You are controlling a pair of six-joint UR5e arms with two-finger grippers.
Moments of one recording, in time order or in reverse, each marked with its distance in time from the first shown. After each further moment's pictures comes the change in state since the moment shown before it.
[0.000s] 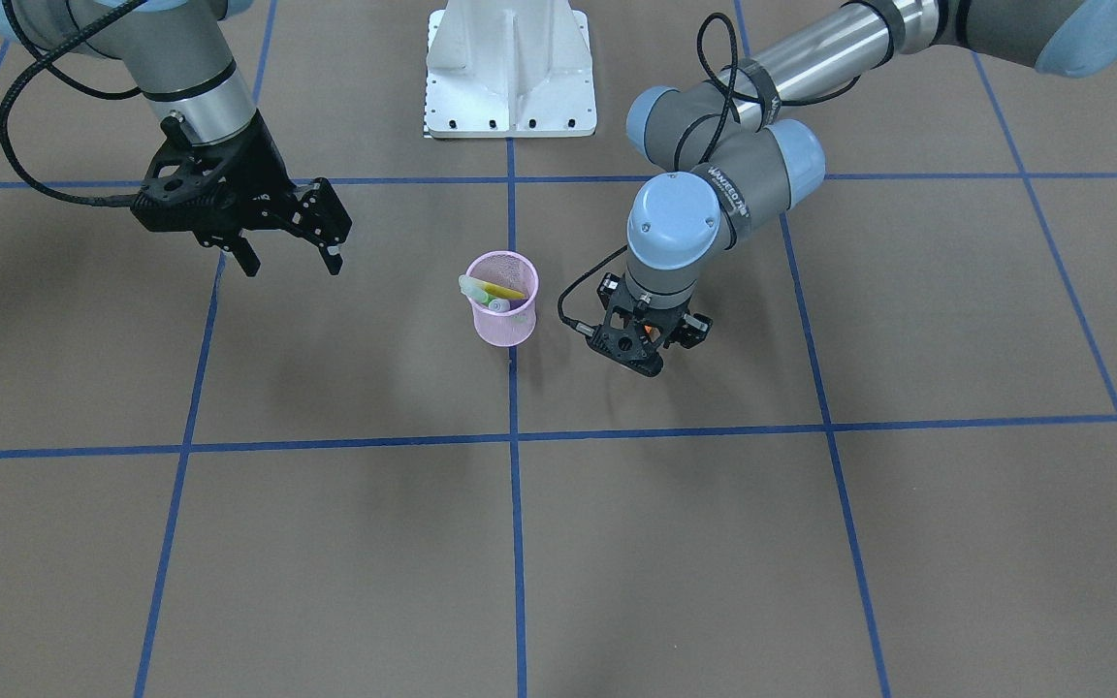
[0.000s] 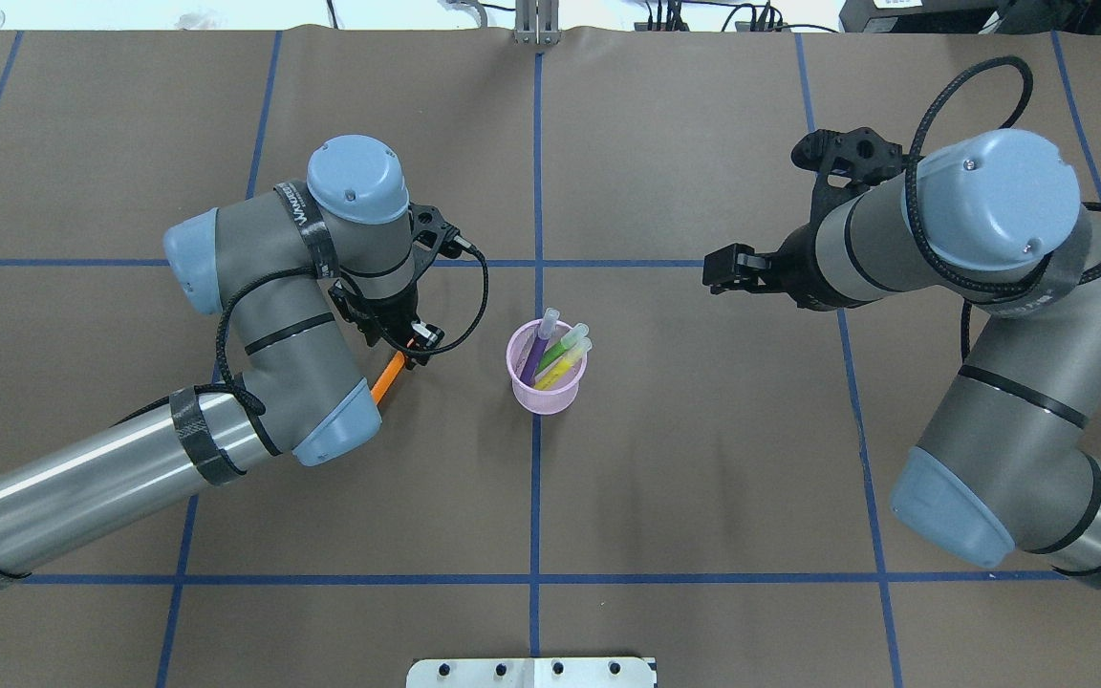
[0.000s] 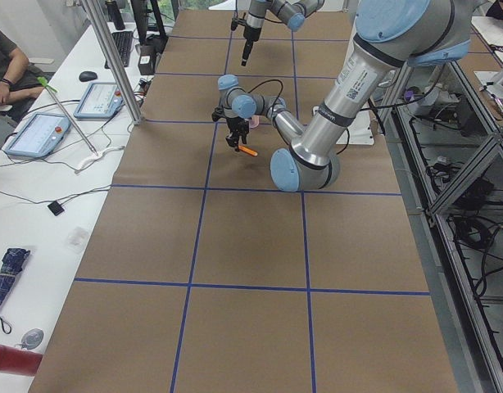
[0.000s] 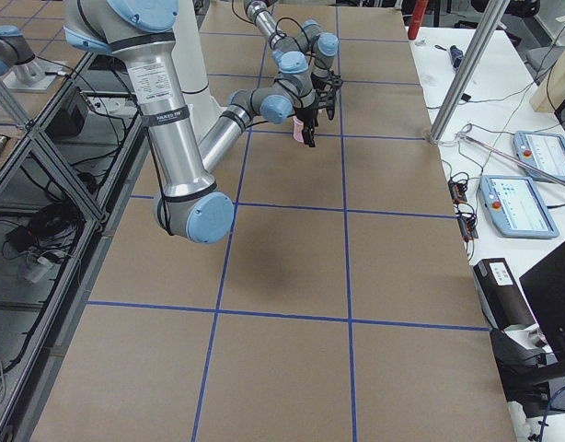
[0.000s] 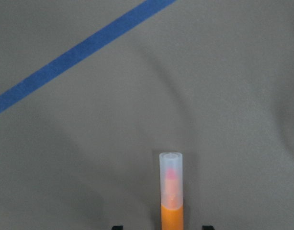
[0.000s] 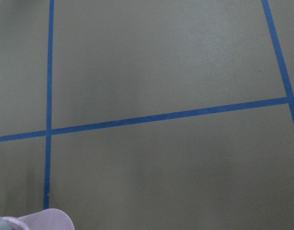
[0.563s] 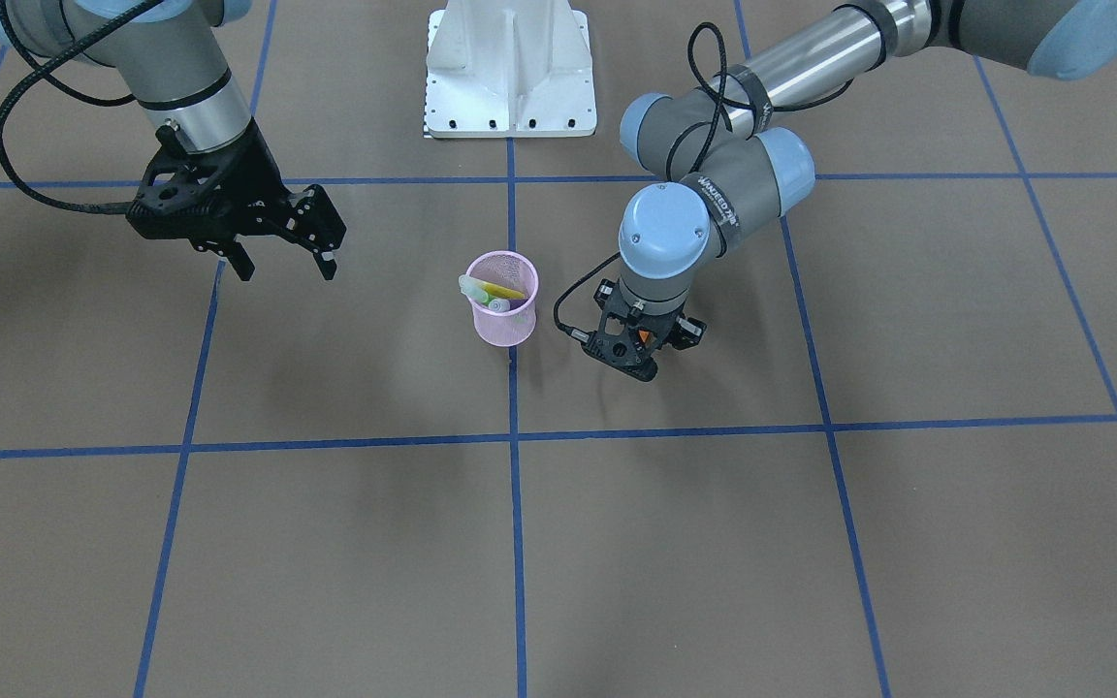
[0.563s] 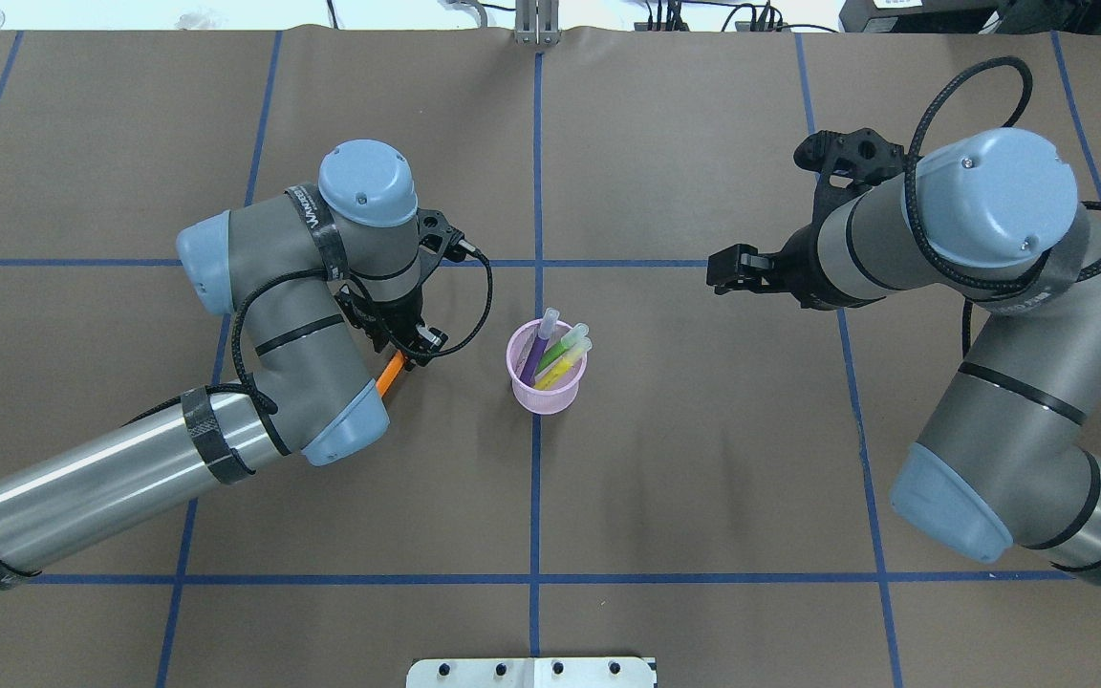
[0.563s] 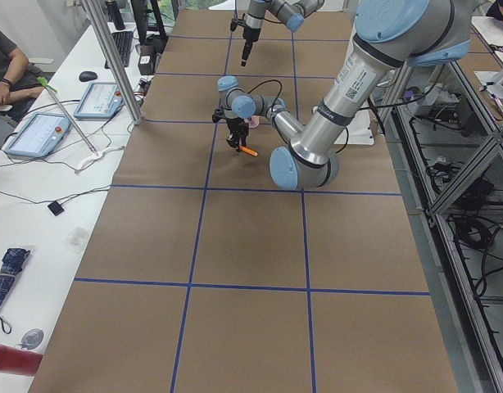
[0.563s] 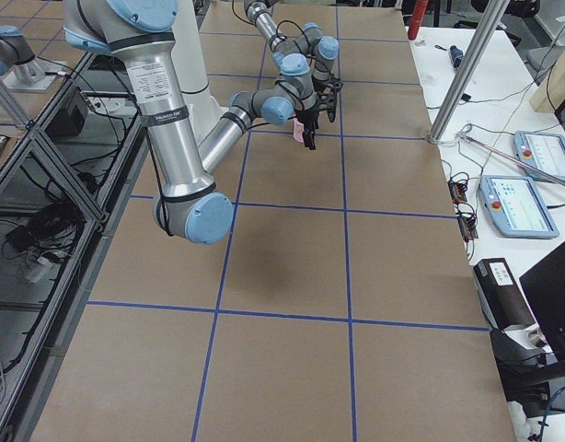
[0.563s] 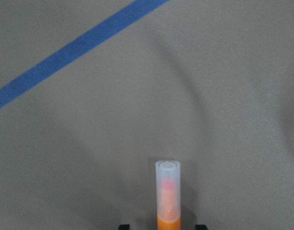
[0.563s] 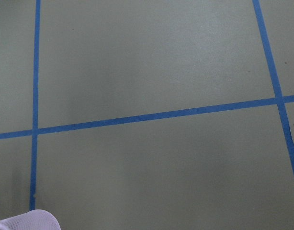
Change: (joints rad) left arm 0.007 -0.010 0.024 0.000 0.000 -0.003; right arm 0.002 -0.002 -0.012 0.001 0.003 -0.003
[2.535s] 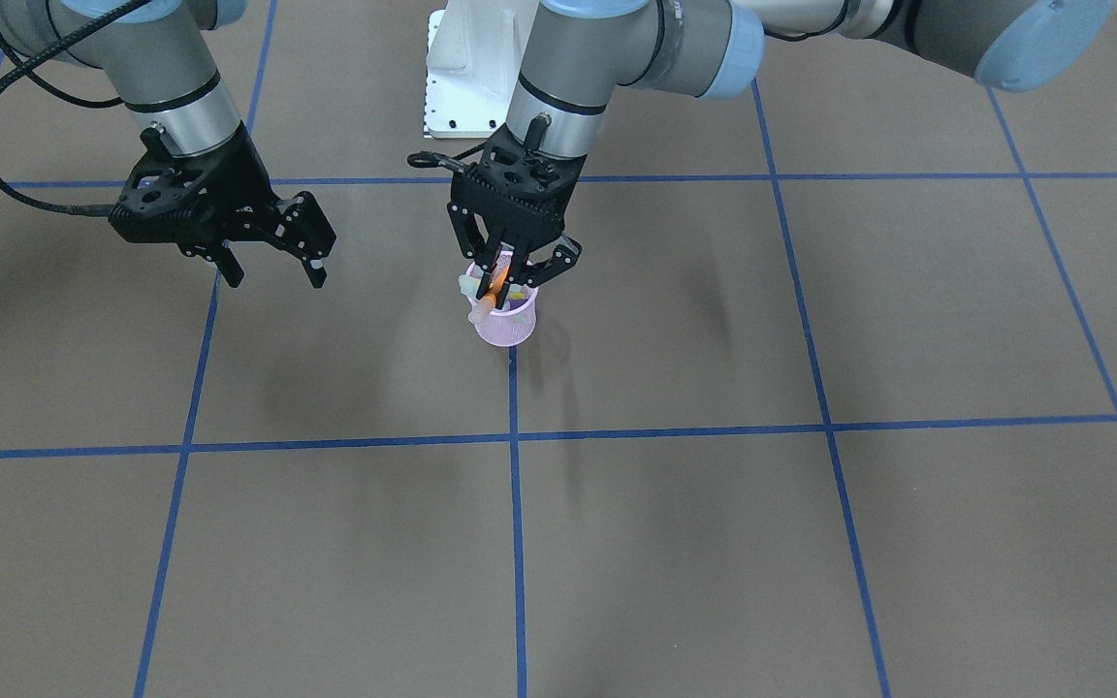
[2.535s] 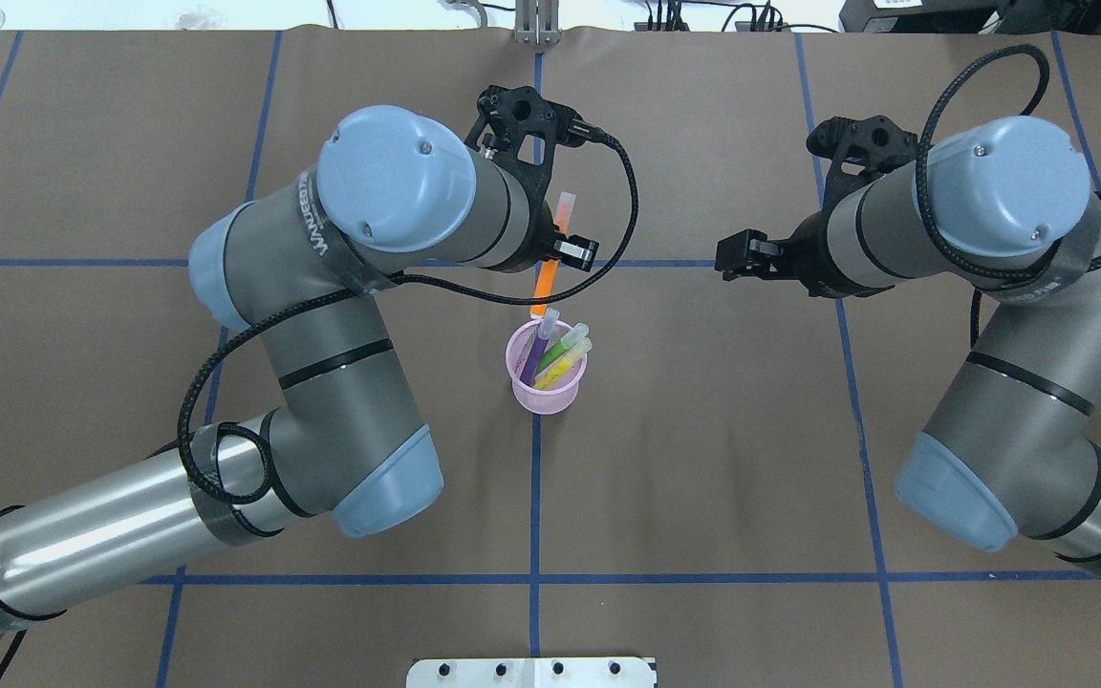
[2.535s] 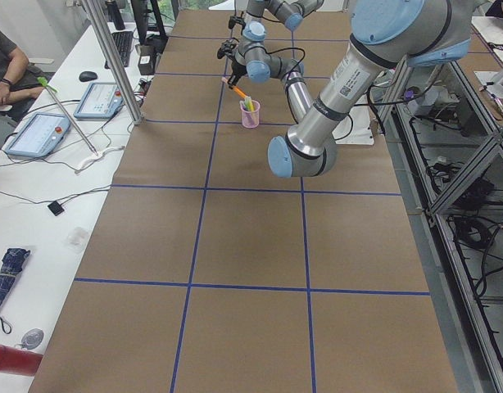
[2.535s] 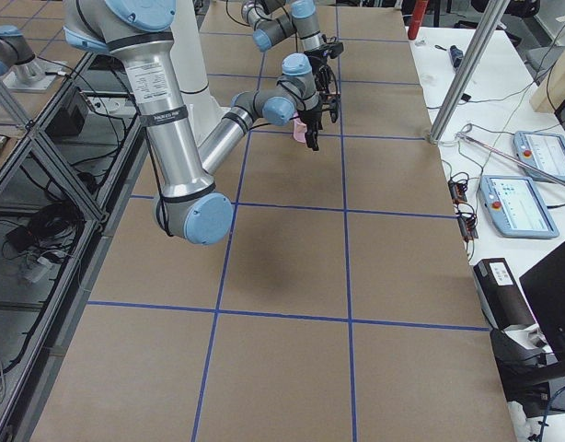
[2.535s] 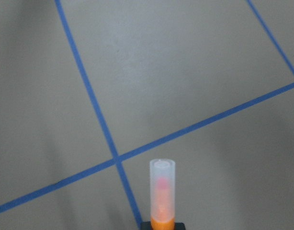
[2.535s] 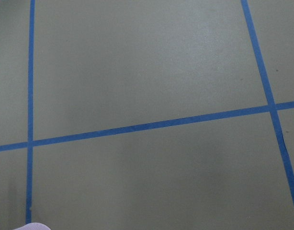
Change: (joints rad) left arm 0.079 -0.083 -0.262 -0.352 0.415 -0.362; right arm 0.019 -0.001 -0.001 0.002 -0.009 0.014
